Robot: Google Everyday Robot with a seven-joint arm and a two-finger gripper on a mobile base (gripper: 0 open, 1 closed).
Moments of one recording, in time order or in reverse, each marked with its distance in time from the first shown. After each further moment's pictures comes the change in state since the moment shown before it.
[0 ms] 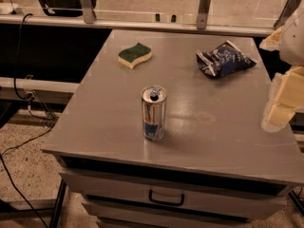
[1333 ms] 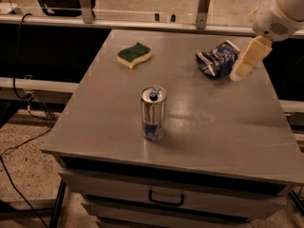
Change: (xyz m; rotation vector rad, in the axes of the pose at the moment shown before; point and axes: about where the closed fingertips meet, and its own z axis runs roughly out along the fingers) arm -0.019 -0.152 0.062 0.154 -0.157 0.067
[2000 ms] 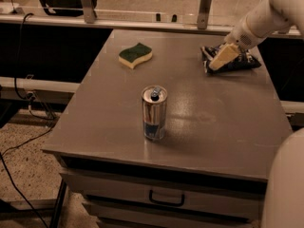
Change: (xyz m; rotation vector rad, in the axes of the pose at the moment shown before) arm 0.016 -0.088 0.132 0.001 -0.096 0.185
